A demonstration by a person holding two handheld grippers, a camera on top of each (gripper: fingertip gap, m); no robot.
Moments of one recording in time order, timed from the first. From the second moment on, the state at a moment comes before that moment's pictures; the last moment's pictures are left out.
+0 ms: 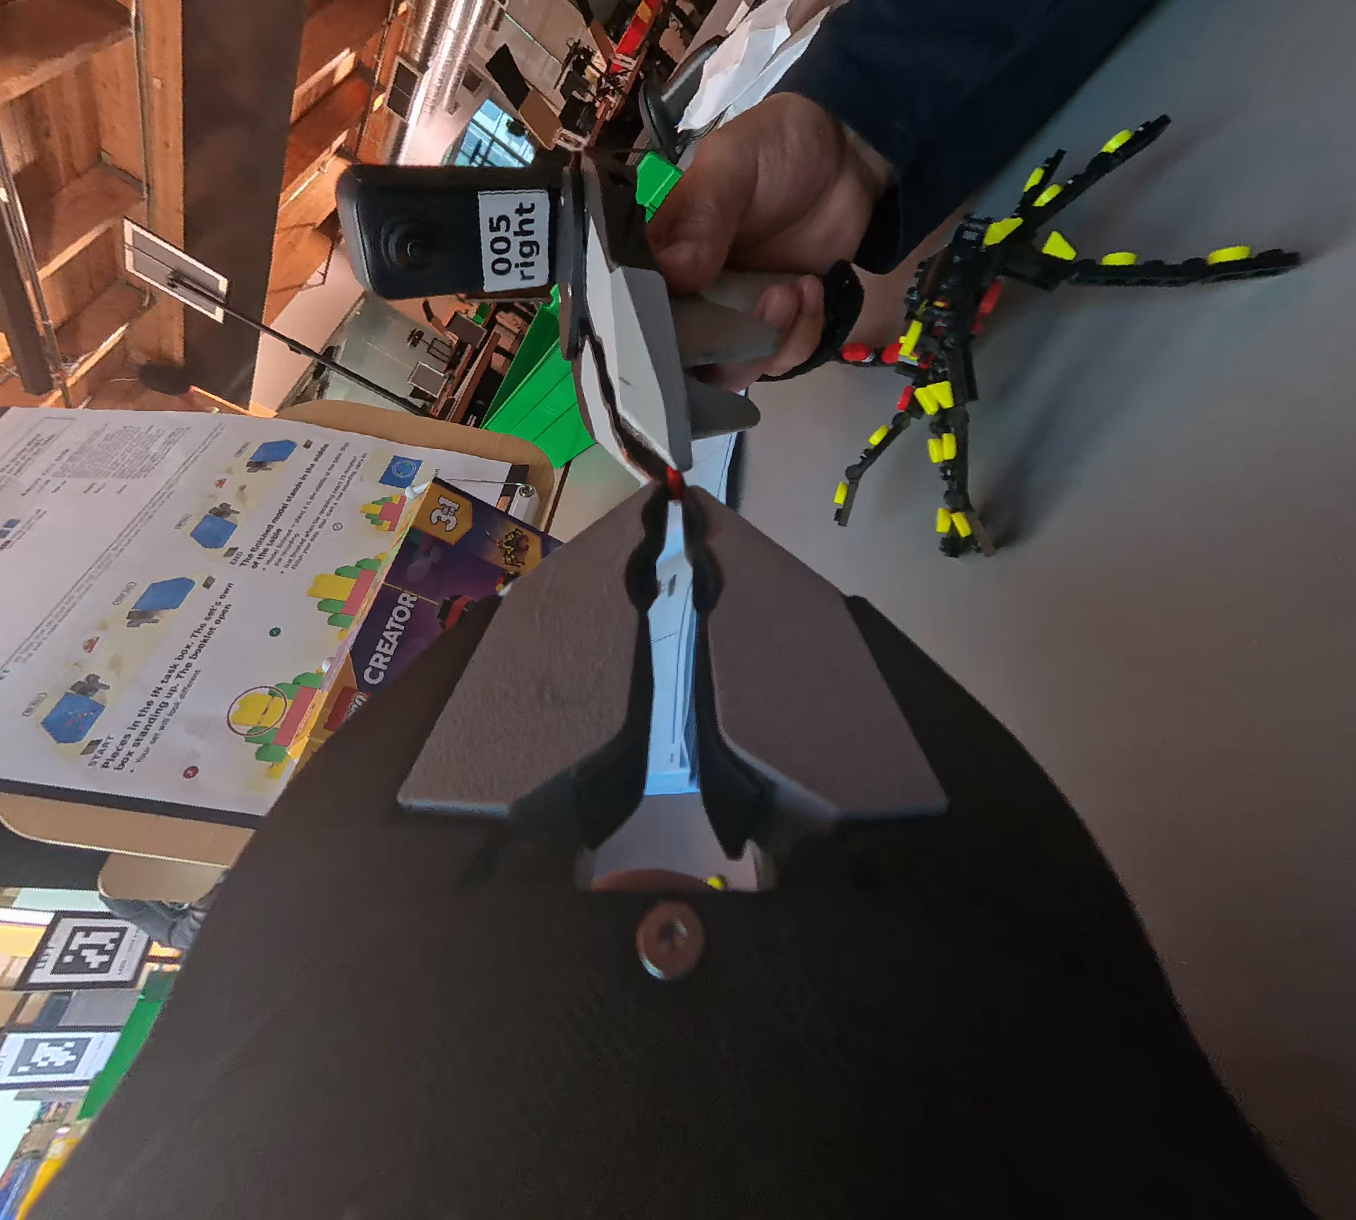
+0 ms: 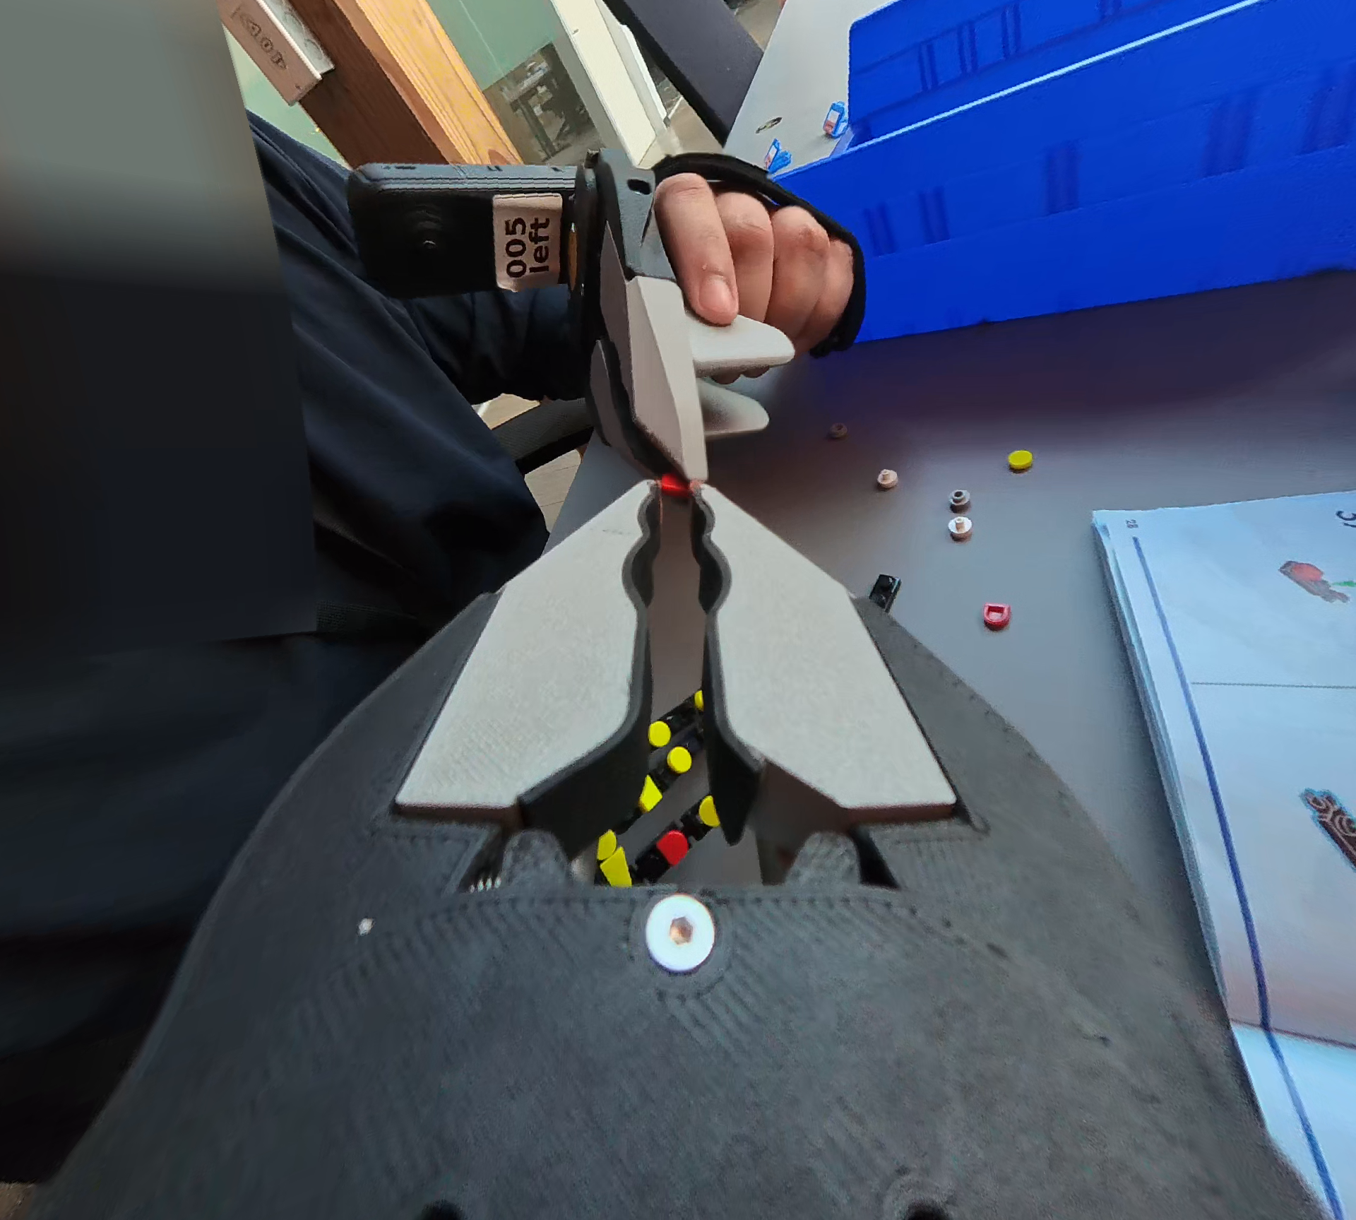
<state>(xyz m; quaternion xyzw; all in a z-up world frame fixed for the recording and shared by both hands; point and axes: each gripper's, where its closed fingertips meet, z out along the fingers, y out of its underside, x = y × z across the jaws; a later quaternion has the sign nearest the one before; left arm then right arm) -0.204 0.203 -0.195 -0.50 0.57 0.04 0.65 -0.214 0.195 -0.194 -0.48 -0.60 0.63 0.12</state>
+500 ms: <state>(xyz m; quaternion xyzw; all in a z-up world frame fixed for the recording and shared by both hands) -0.202 0.201 -0.197 -0.50 0.58 0.04 0.65 -0.215 0.202 -0.193 -0.49 -0.59 0.63 0.13</state>
